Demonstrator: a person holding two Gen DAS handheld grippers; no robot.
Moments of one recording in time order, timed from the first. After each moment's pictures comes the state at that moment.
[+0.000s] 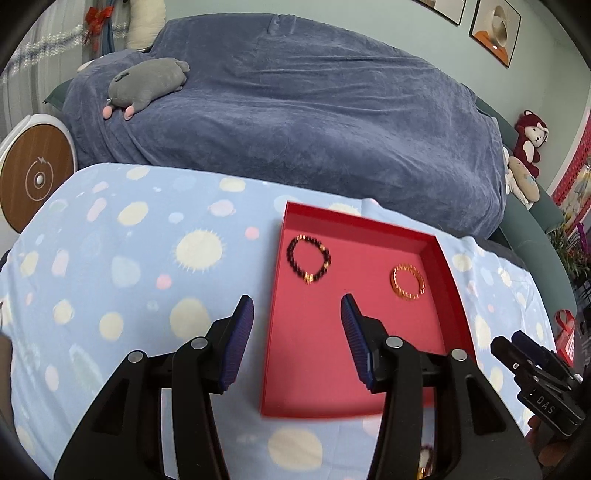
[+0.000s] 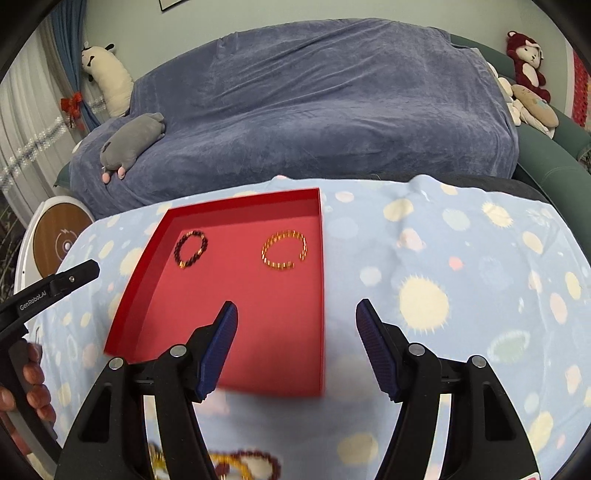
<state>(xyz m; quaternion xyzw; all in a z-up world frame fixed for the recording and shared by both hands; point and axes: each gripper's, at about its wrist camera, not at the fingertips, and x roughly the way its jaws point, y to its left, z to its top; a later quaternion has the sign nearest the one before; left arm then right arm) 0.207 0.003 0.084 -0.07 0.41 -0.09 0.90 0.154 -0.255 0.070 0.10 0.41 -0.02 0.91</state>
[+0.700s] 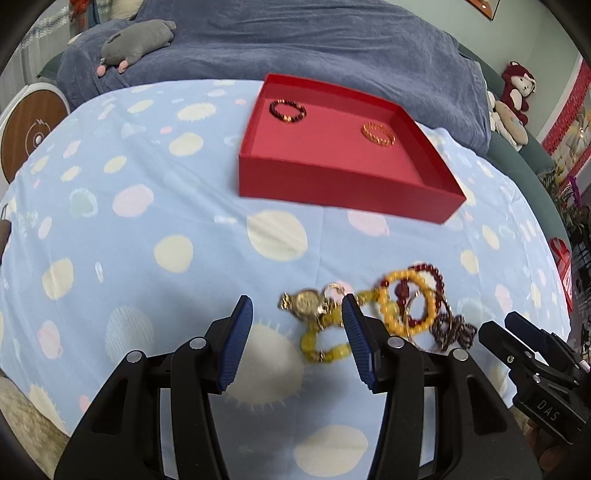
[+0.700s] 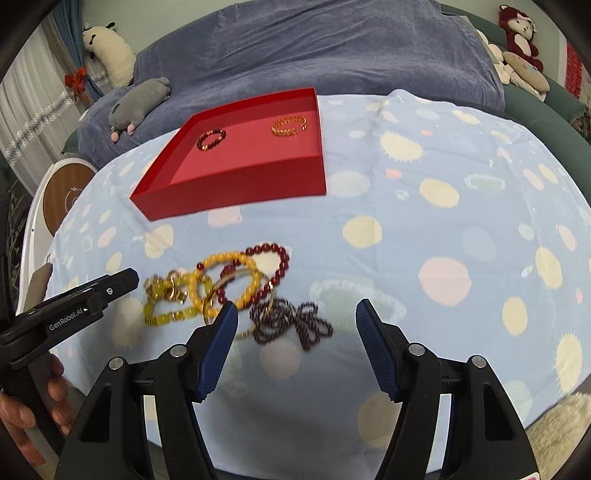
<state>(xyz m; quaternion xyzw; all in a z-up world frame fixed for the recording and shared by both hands) 0.064 -0.011 0.015 -0.04 0.49 -0.12 0.86 0.004 -0.227 0.016 0.11 0.46 -0.01 0.88</state>
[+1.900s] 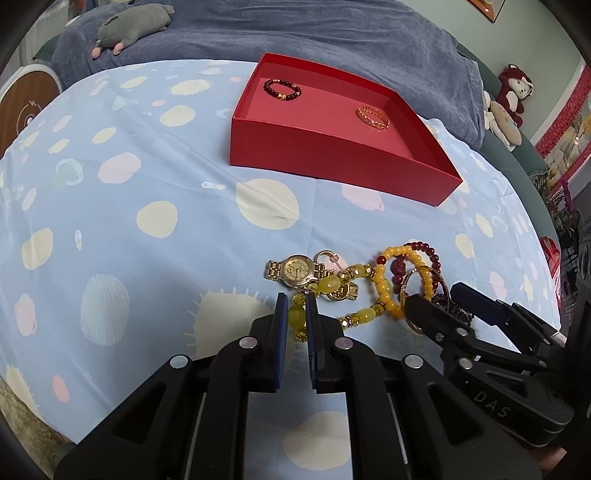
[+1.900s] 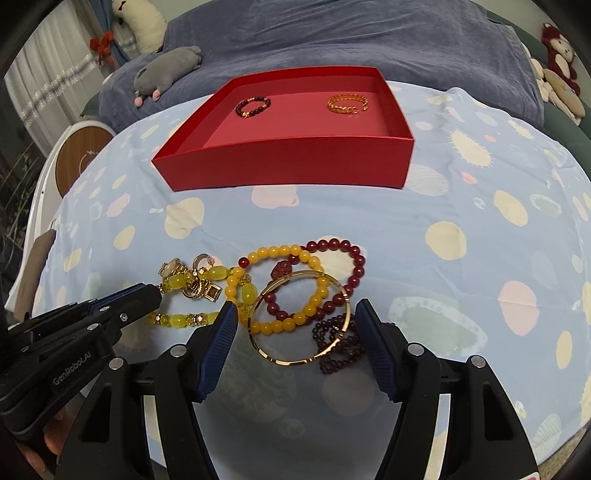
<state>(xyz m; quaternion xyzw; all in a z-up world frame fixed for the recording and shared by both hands) 0.054 -0.011 -0.002 -0.06 0.50 -0.13 0.85 0.043 -0.177 -0.007 0.07 0.49 0.04 0.87</state>
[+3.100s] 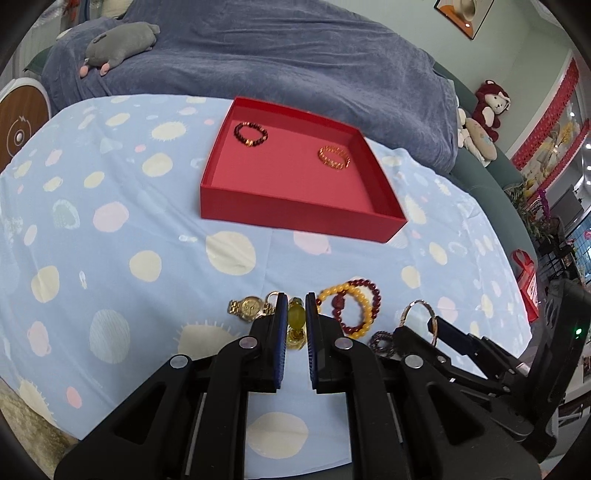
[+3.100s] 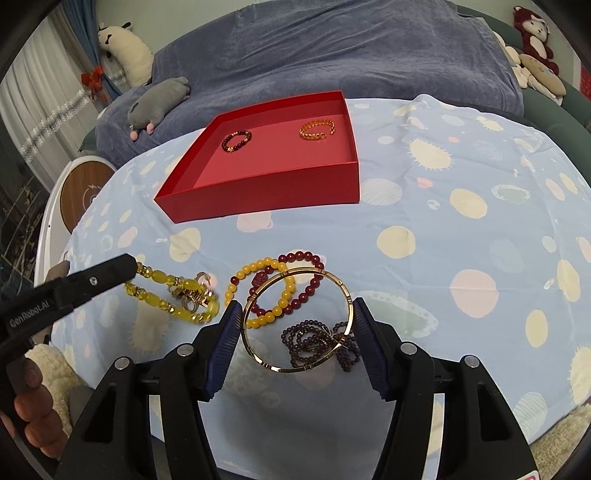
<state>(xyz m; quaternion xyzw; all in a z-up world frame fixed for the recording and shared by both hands) 0.050 -0.021 0.061 -0.09 0.46 -0.17 0.87 0.012 -0.214 0.024 0.12 0.45 0.03 0.88</state>
